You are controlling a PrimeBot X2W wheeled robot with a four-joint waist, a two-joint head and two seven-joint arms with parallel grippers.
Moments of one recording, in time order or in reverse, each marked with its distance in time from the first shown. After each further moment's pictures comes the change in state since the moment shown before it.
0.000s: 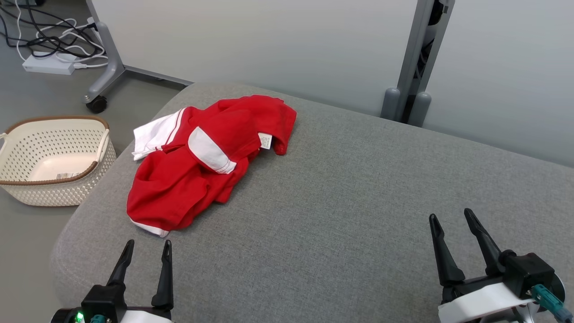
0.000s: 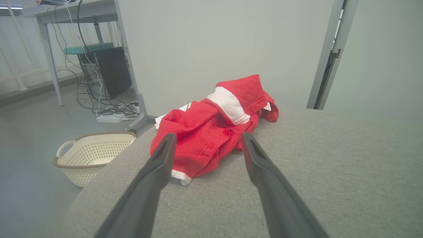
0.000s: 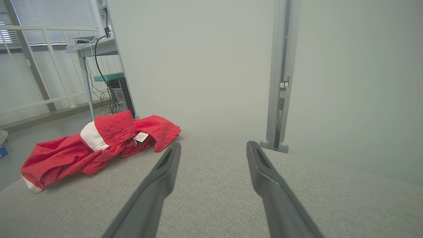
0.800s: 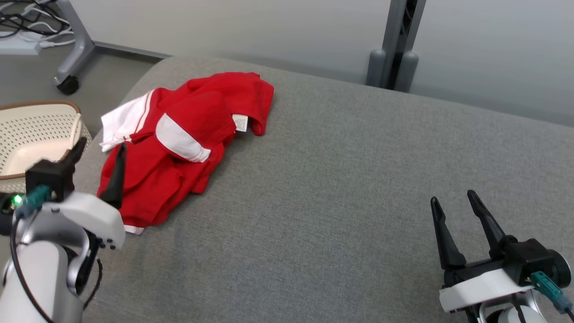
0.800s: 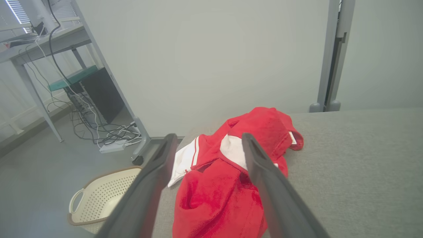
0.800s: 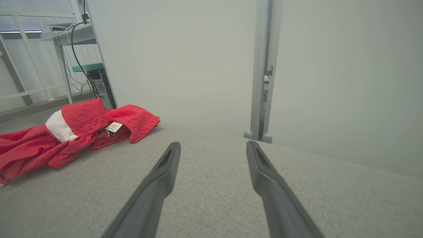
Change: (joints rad) left arm -0.365 0.196 0.006 0.025 -0.040 -0.075 0.299; right arm -0.042 -0.001 -0.011 -0.022 -0.065 0.000 0.000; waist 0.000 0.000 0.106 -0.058
